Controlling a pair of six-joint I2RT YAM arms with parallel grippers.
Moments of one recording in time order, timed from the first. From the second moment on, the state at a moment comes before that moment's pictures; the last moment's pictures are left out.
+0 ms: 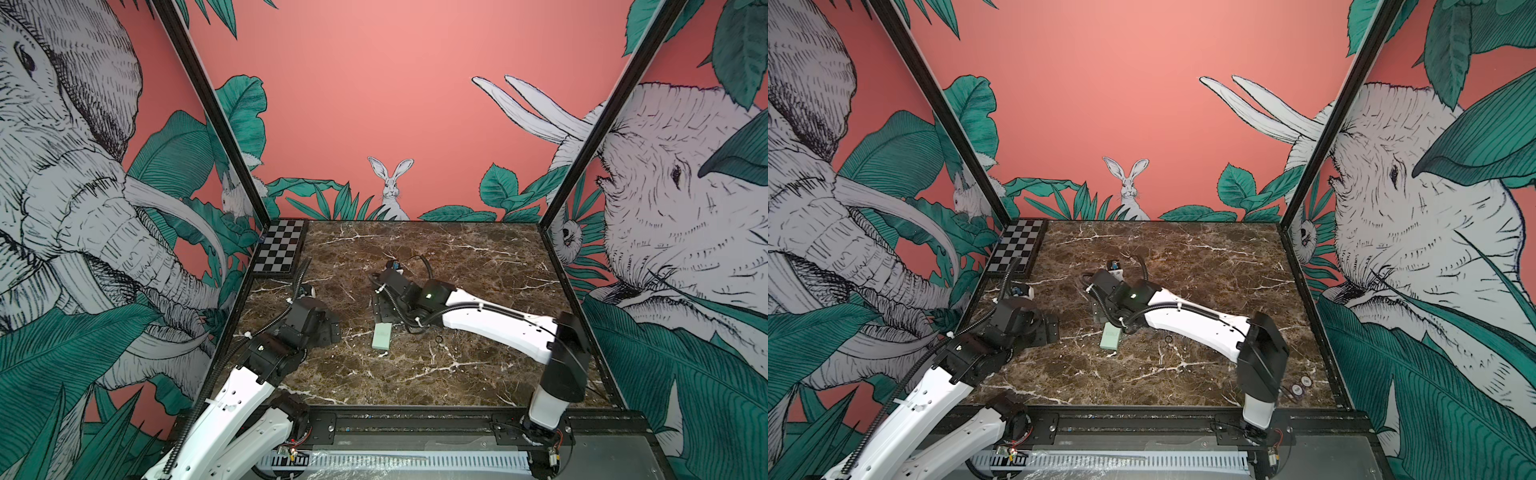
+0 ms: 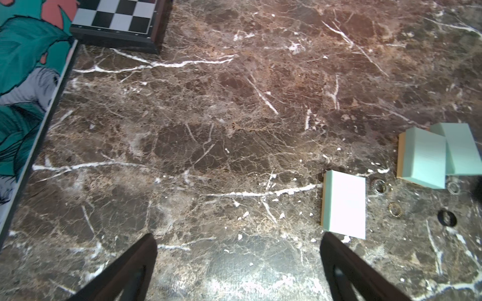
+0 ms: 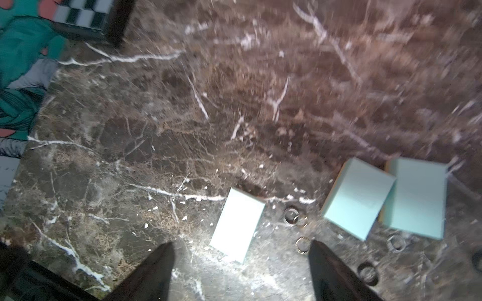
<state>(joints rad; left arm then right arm) -0.55 0.74 0.78 -0.94 -0.32 -0.50 1.06 1.70 1.52 -0.75 0.33 0.64</state>
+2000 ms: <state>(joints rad) -0.04 1.57 0.41 0.76 -0.08 0.11 -0.03 1.56 0.36 0.85 0.05 -0.01</state>
